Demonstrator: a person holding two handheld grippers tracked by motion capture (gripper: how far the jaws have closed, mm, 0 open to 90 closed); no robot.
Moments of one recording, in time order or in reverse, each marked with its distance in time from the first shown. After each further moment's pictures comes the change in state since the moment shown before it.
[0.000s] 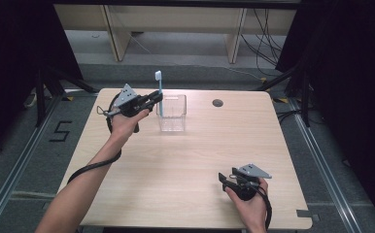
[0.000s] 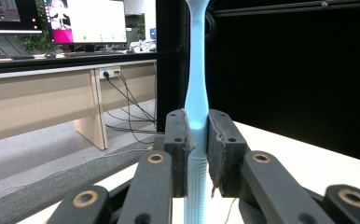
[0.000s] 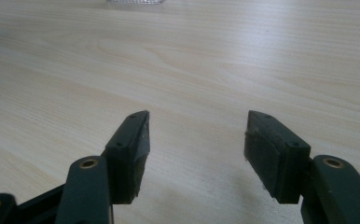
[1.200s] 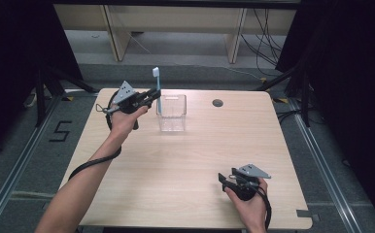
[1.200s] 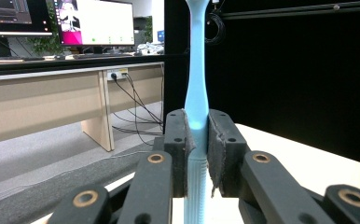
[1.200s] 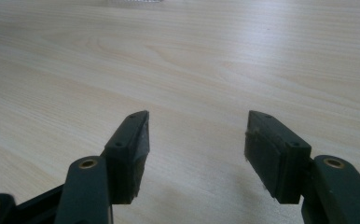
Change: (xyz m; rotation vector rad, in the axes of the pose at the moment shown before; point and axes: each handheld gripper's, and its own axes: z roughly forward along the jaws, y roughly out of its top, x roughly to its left) left arm 0.010 0.001 0.004 -0.009 0.026 -0.005; right arm 0.001 -0.001 0.001 0.012 -0.007 0.009
